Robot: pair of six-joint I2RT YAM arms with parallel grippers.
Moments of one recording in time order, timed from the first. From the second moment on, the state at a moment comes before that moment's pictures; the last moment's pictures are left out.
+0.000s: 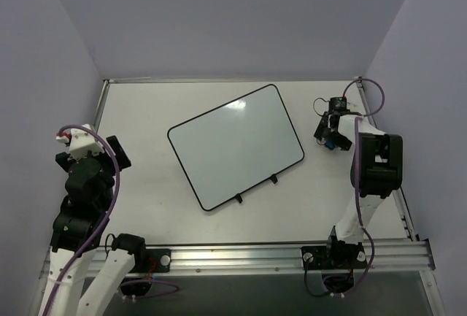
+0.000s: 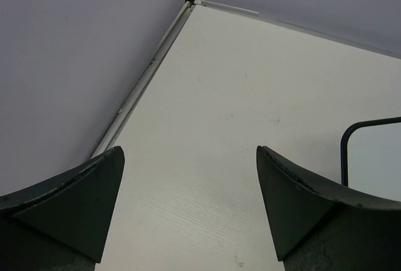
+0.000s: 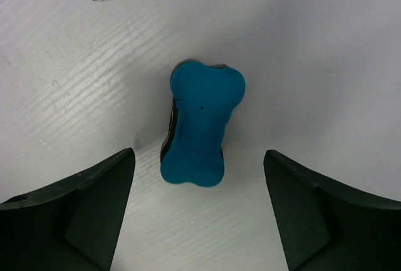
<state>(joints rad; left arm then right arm) -0.24 0.52 0.93 -0.60 -0.60 -0.18 -0.08 1.90 1.22 -0.41 0.29 0.40</state>
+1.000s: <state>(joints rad) -0.29 0.40 1.23 -0.94 -0.52 -0.10 0.37 0.56 1.15 -0.86 0.74 0.24</state>
